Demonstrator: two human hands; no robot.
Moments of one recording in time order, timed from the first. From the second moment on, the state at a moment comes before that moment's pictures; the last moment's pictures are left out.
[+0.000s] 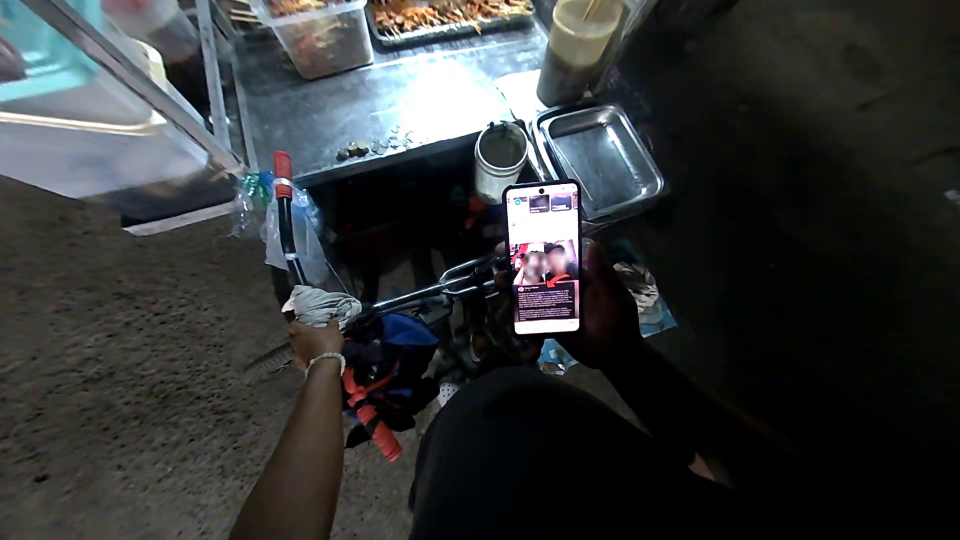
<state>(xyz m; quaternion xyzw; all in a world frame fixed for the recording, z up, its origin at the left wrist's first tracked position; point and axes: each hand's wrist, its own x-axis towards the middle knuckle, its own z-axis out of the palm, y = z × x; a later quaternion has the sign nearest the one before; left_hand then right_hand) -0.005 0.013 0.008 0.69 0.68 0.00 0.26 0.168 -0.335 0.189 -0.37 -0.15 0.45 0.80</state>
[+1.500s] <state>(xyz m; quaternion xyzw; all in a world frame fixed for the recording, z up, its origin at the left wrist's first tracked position) -0.004 0.012 0.010 0.69 0.68 0.00 0.26 0.167 -0.338 0.188 -0.39 -0.15 0.43 0.80</state>
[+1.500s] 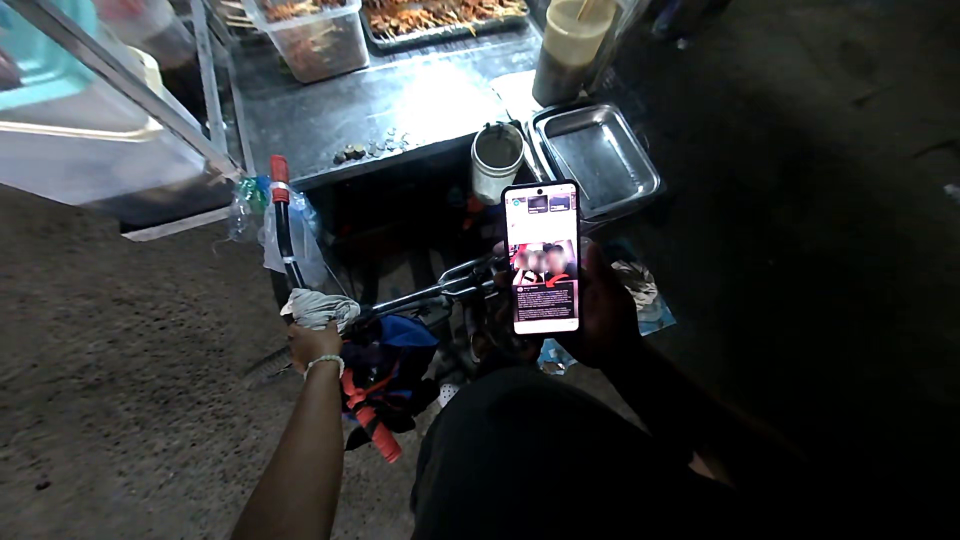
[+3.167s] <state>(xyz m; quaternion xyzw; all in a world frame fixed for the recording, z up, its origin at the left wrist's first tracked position) -0.005 0.012 0.009 0.68 0.68 0.01 0.27 0.165 -0.334 0.190 -0.38 -0.15 0.43 0.80</state>
